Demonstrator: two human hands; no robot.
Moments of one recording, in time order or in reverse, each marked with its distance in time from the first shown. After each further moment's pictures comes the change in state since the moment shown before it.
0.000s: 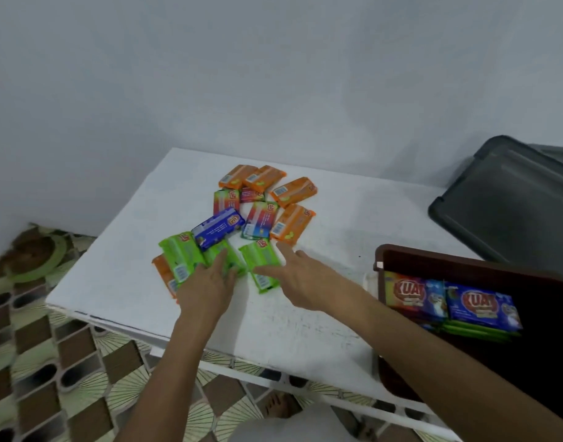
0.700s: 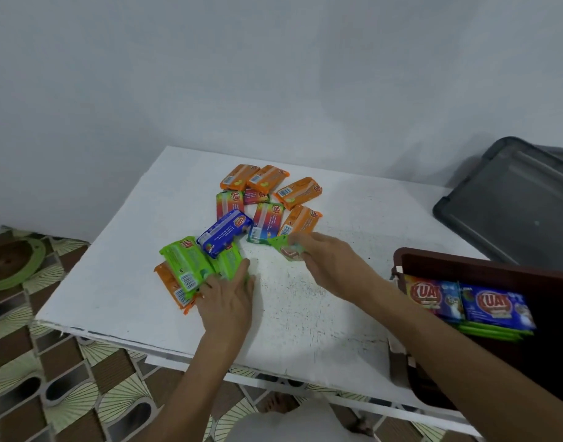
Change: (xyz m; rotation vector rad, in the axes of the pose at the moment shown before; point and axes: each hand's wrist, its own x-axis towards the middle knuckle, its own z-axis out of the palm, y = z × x) left_hand -0.009 0.007 0.015 0.103 0.050 0.044; right_hand 0.004 0.008 -0.021 0.218 0.325 0.096
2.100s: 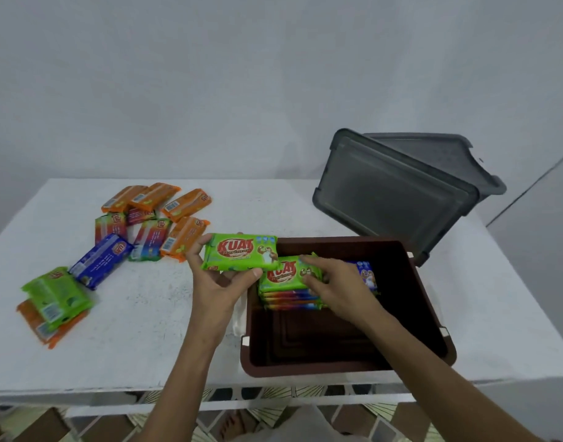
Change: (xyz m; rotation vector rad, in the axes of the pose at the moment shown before) left_hand -0.085 0.194 -0.058 -1.701 -0.126 0.282; right_hand -0.190 0.133 -0.060 0.346 0.176 0.517
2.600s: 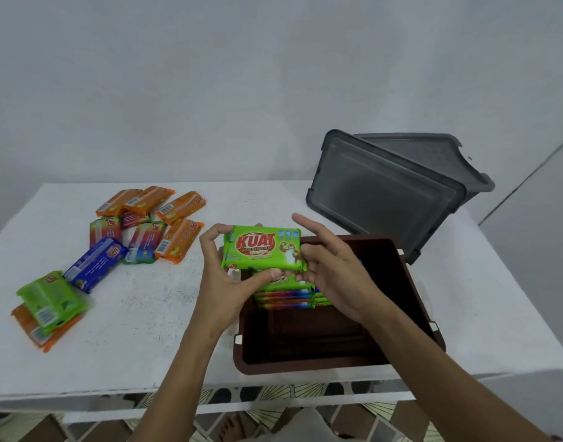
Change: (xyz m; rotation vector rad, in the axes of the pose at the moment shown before) left_hand -0.004 0.021 0.027 0.263 -0.158 0.088; right_hand -0.013 -0.039 -0.030 1.179 -0.148 0.037
